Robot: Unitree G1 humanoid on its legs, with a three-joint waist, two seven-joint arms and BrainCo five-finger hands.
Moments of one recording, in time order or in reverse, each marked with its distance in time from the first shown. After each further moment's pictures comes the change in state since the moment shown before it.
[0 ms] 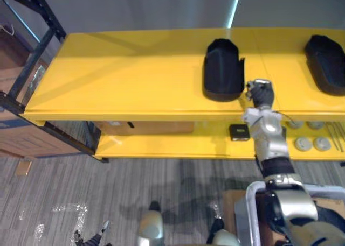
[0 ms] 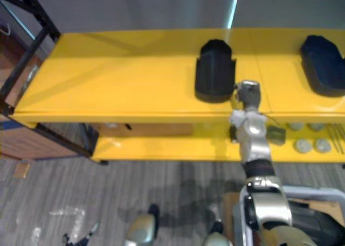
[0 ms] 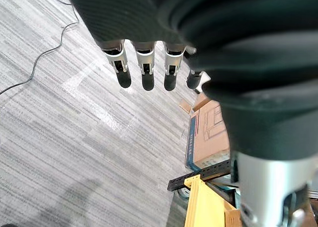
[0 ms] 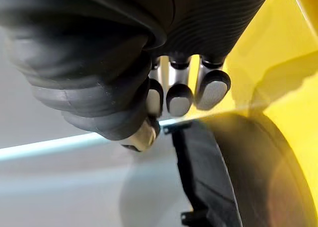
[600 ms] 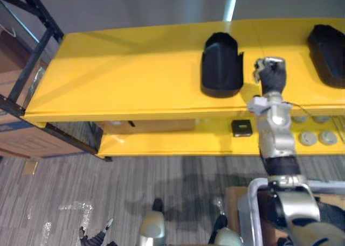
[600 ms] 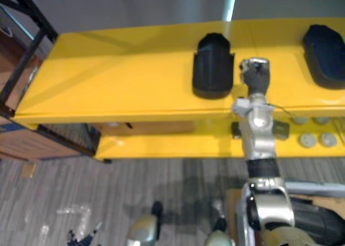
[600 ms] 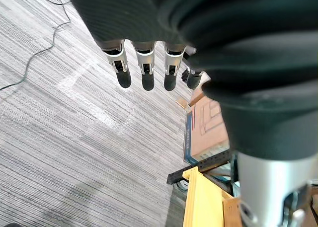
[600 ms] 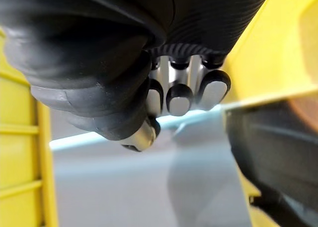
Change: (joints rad) left arm -0.010 -0.001 -0.038 0.009 -0.002 -0.009 -0.003; right arm 0.129 0.064 0.047 -0.359 -0.012 -0.030 0.006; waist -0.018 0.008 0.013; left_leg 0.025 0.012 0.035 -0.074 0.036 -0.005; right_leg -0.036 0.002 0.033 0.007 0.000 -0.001
